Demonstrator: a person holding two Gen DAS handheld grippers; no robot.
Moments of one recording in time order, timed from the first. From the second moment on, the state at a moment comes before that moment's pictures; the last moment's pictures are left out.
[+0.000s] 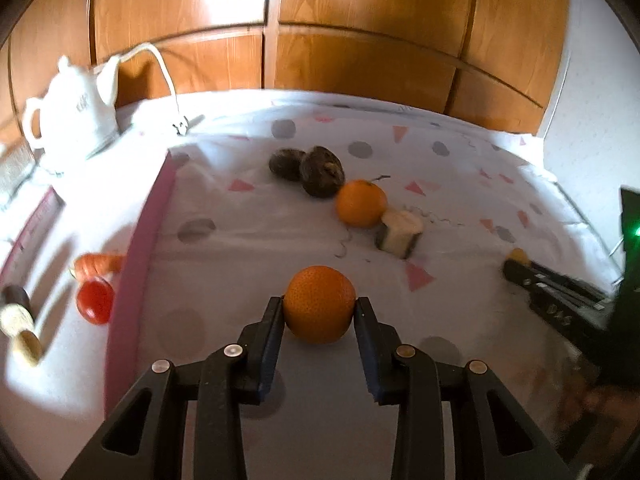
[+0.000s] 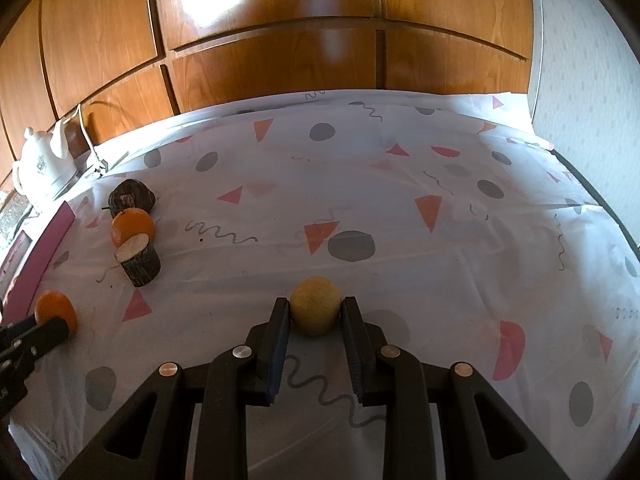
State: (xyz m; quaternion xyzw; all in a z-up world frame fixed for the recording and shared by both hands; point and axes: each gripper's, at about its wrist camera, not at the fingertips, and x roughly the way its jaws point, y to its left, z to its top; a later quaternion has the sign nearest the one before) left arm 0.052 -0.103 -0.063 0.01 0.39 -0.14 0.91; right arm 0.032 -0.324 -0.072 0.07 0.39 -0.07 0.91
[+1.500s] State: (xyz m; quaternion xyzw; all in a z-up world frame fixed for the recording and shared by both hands) left arm 0.032 -0.028 -0.008 -0.07 0.38 -0.15 0.91; right arm 0.039 -0.302 -0.064 0.02 0.42 -0.06 0.91
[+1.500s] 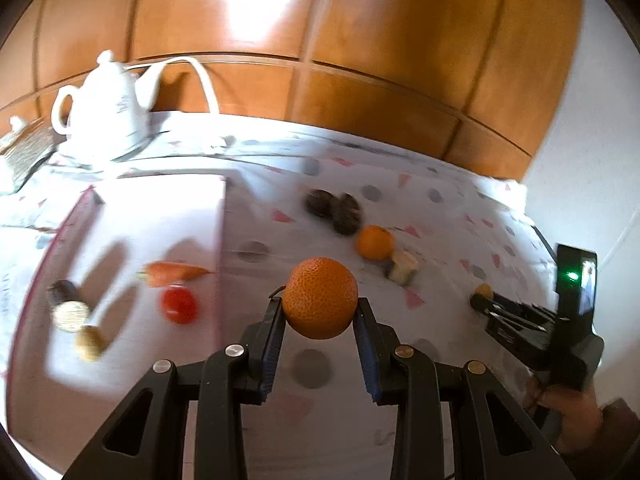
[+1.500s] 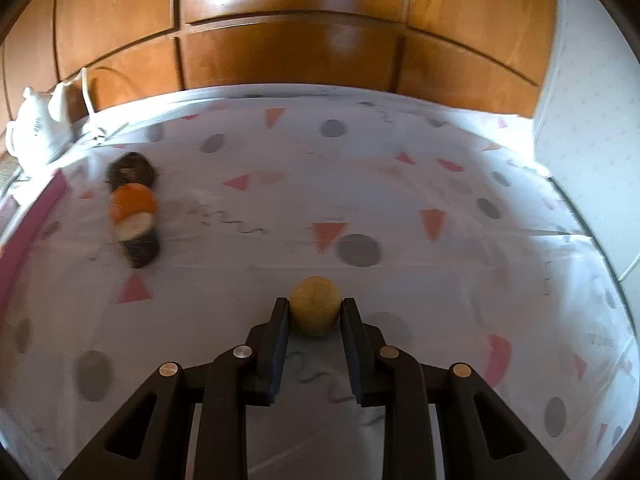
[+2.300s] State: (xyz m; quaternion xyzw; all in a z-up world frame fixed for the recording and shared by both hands) left arm 0.064 0.098 -0.012 -0.12 0.38 0.04 0.92; right arm 0.025 -0.073 -0.002 -0.02 0.38 0.31 0.87
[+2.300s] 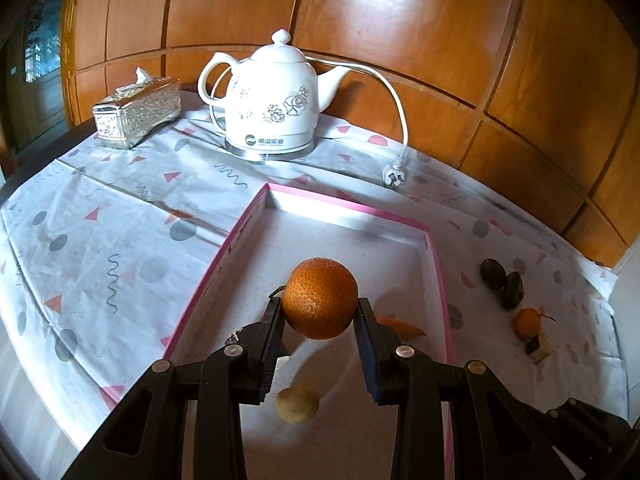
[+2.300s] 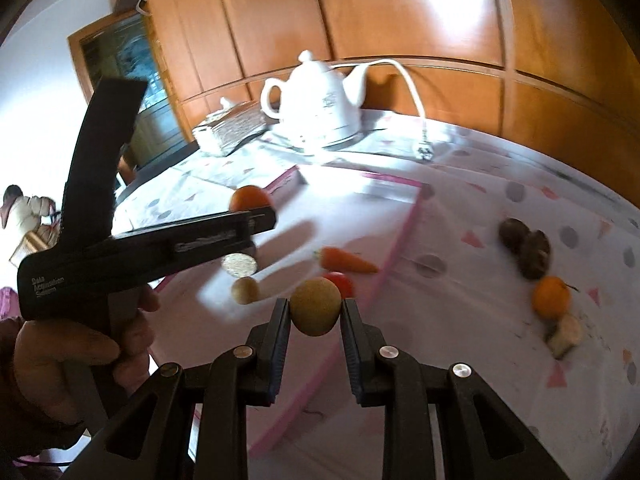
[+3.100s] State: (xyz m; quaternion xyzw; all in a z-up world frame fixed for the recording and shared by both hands) left arm 0.043 0.096 -0.005 -0.11 0.36 0.05 0.92; right arm 0.032 -0.061 -0.016 0.02 0.39 0.28 0.88
